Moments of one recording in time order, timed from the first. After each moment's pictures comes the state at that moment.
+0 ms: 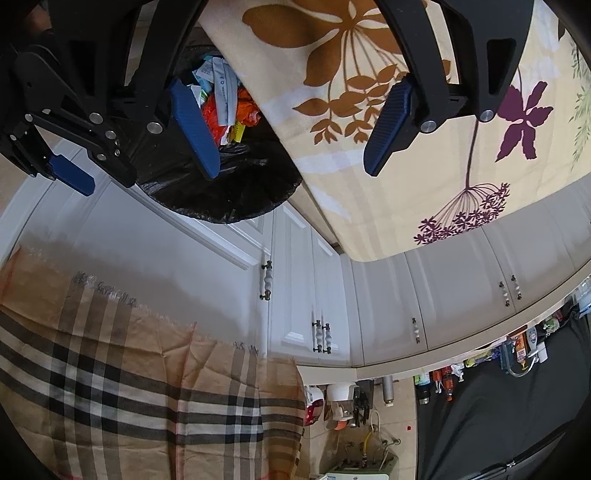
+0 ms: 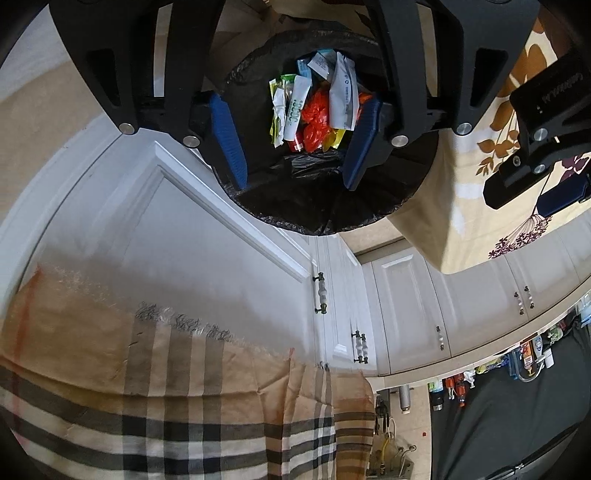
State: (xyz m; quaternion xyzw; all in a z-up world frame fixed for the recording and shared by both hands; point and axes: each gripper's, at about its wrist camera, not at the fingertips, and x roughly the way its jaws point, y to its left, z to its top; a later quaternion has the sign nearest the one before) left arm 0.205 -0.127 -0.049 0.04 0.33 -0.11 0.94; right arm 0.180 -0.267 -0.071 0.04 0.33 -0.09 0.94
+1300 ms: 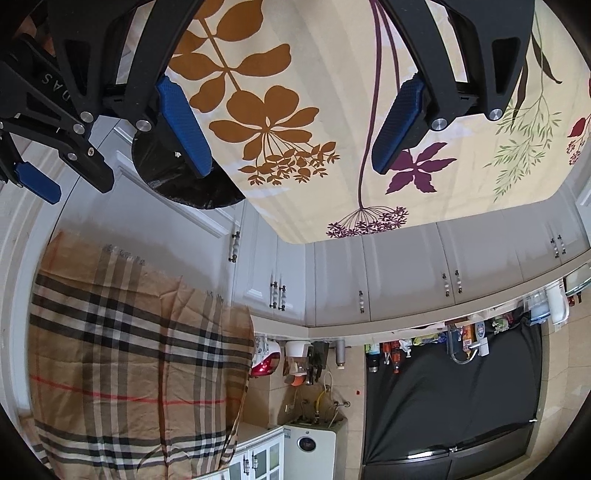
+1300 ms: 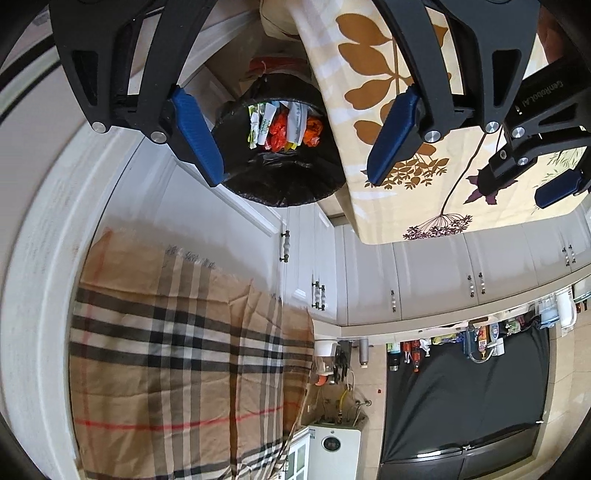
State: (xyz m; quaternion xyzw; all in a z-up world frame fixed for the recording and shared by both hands) left arm 0.061 -0.036 0.008 0.01 0.26 -0.06 0.96; right arm 0.033 -0.185 0.009 0.00 0.24 -0.06 0.97
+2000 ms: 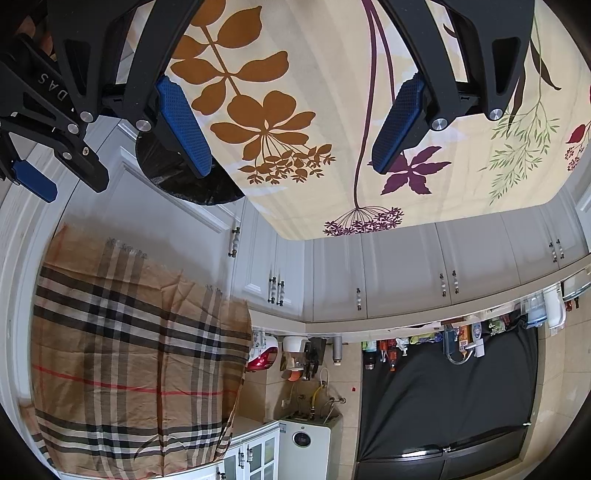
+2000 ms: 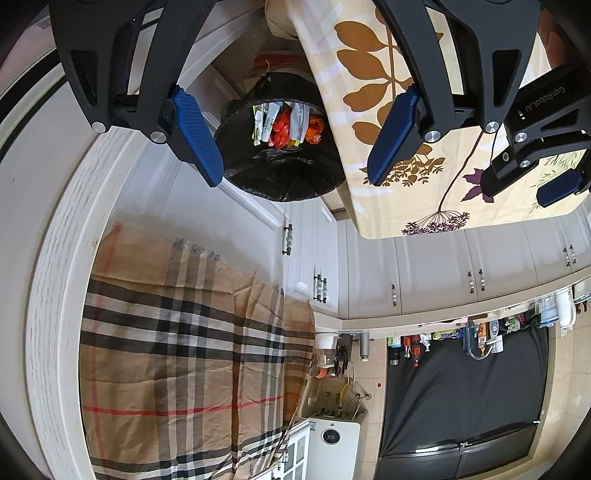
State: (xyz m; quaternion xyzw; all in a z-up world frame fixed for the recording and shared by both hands) left arm 0.049 -0.029 0.011 0.00 0.25 -0.06 0.97; right arm 0.018 -0.180 0.015 -0.01 0.23 -0.06 0.97
